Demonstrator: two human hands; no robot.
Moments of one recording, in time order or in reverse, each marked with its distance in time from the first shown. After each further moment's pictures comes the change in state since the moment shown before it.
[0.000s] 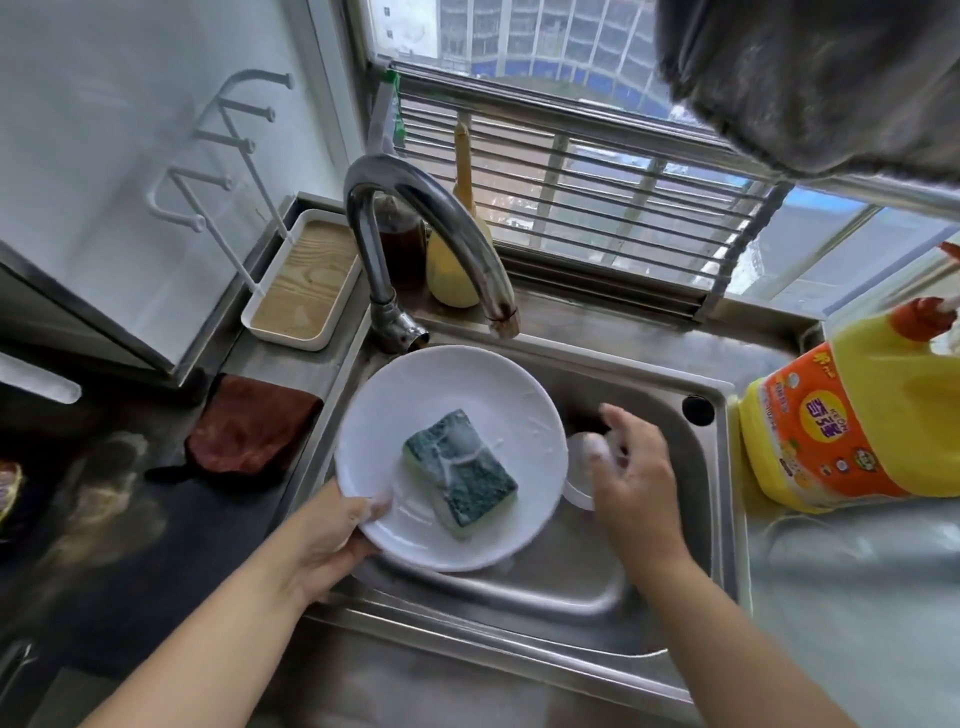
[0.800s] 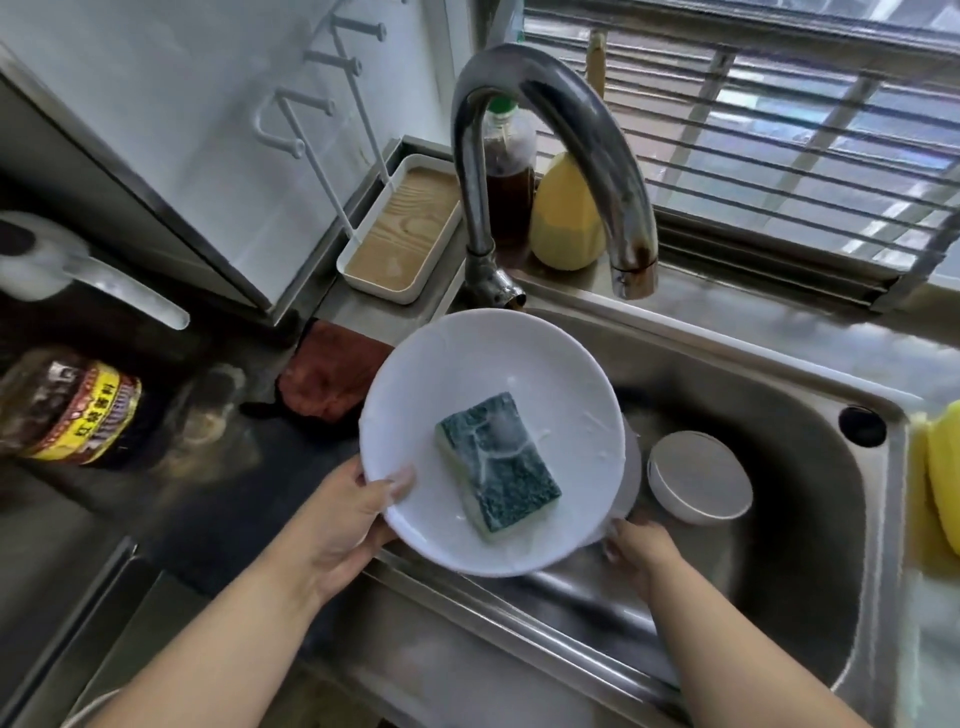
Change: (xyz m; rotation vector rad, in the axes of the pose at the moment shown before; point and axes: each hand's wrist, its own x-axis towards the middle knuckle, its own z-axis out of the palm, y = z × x) left_hand -0.028 -0.008 -0.026 -0.012 0.266 0.126; right_hand -0.009 0.170 0.143 0.157 -0.422 0.983
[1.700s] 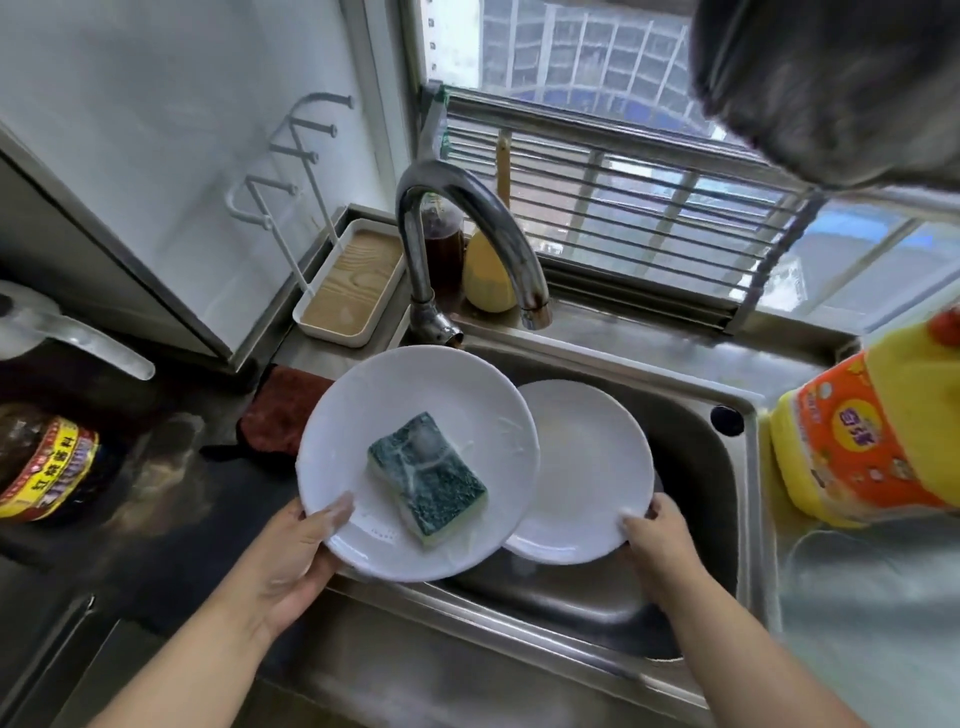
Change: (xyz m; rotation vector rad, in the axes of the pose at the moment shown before) left_hand -0.020 0.001 -0.013 -0.140 -0.025 0.005; right_hand -0.120 -0.039 -0.079 0.212 0.132 -0.354
